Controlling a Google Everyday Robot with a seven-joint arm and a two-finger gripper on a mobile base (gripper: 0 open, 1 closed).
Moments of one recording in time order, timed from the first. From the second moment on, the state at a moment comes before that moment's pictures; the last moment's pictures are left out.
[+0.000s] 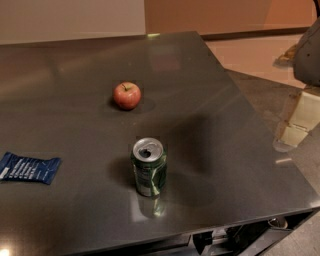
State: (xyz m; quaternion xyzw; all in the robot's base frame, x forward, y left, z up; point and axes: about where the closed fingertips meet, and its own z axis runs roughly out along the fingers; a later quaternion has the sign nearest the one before) arm 0.438 -0.217 0.976 -0.60 0.78 -0.03 0.16
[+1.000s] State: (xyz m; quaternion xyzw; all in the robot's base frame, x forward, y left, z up) arm 0.440 -0.172 0.971 -0.65 0.73 0.06 0.21
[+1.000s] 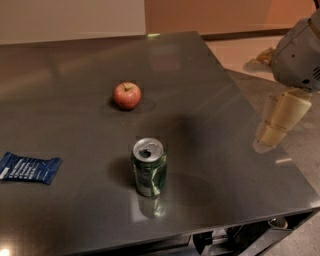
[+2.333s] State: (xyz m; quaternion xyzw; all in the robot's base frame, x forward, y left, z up) arm 0.400 -0.026 0.914 -0.74 0.60 0.22 0.21
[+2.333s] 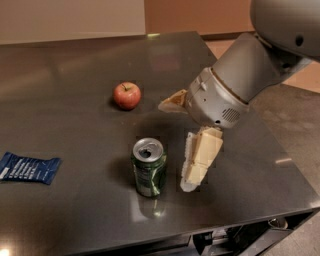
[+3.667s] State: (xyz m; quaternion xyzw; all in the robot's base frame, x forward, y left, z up) arm 0.383 0.016 0.895 -0.70 0.65 0.22 0.22
